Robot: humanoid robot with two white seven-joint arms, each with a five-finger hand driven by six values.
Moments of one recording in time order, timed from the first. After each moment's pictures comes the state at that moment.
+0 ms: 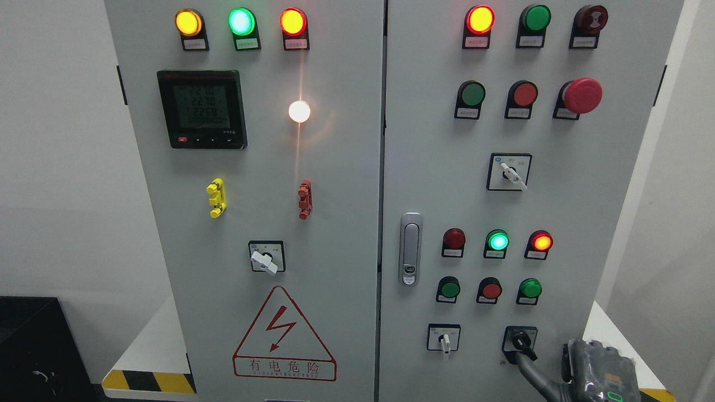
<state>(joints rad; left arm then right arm) 0.00 -0.10 -0.14 0.00 0.10 -0.06 0.15 -0.25 0.00 -0.12 -1.65 1.34 0.22 0.08</state>
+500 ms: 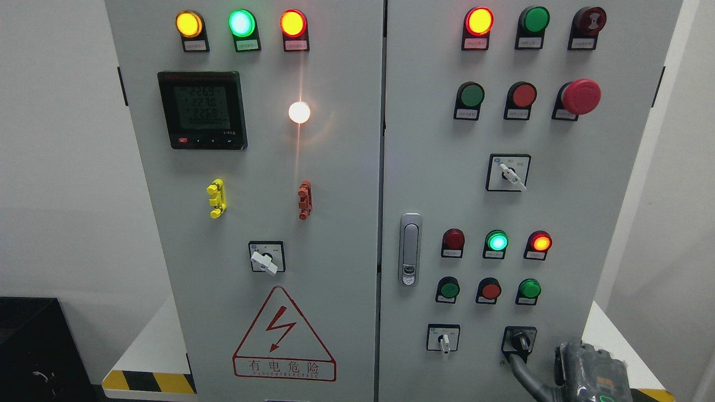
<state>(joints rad) 0.00 -0.10 -0.14 0.00 0.10 -0.06 0.15 -0.22 0.00 -0.08 -1.65 1.33 0.22 0.07</state>
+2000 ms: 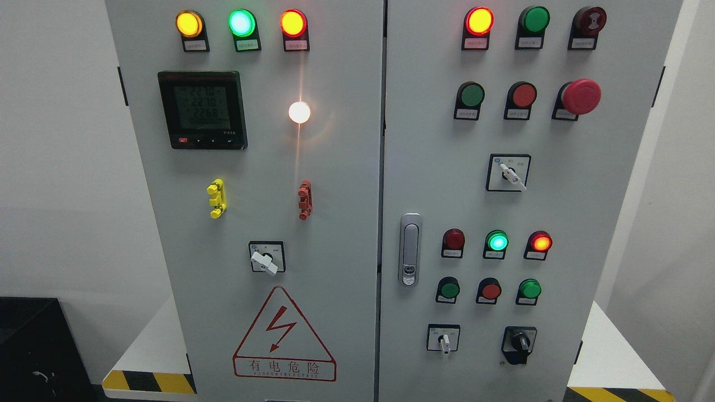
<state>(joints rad) 0.00 -0.10 -0.14 0.00 0.10 -0.06 0.15 0.15 0.09 -0.06 -1.90 0.55 -0.01 -0.11</state>
